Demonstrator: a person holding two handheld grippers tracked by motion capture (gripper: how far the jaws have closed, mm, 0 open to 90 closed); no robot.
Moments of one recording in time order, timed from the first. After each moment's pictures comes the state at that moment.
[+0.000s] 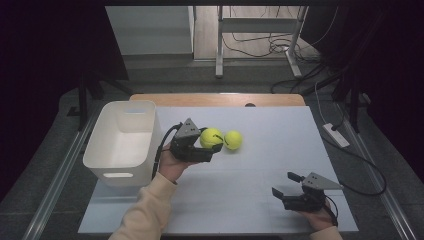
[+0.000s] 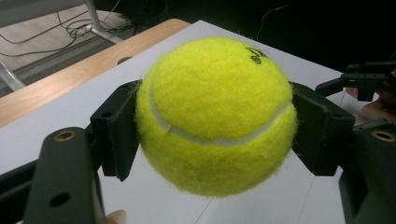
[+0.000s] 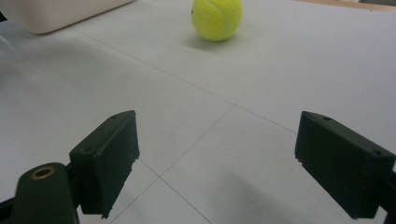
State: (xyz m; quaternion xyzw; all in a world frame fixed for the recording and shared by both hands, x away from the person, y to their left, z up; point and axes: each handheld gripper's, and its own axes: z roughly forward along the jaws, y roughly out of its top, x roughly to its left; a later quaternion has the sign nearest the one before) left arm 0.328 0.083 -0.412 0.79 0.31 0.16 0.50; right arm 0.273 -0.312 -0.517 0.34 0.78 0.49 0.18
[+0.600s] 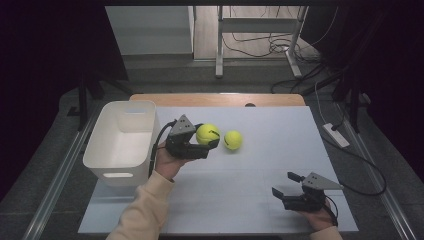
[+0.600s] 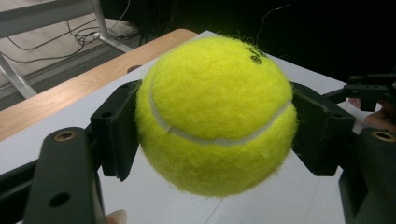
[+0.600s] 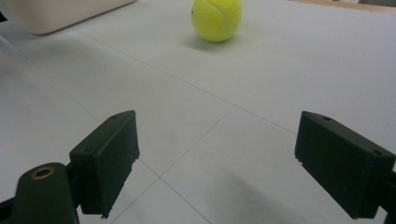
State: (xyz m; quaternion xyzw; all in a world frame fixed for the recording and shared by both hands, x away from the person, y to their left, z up) left arm 0.328 0.094 -0.403 0.78 0.32 0.17 0.51; right arm 0.273 -0.312 -0.517 0.34 0.78 0.49 0.18
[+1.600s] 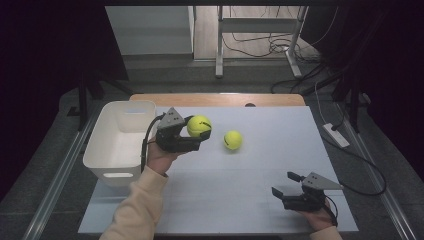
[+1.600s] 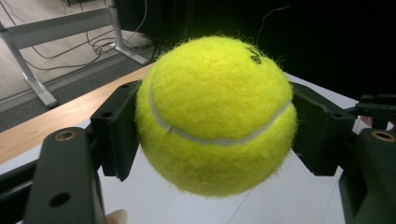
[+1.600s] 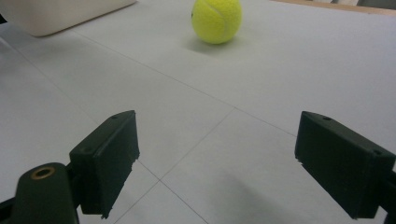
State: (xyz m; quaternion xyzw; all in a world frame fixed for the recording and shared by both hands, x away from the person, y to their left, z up) left arm 0.331 0.115 -0.387 0.76 0.33 0.19 0.52; right arm 0.273 -0.311 -0.517 0.34 0.78 0.50 0.18
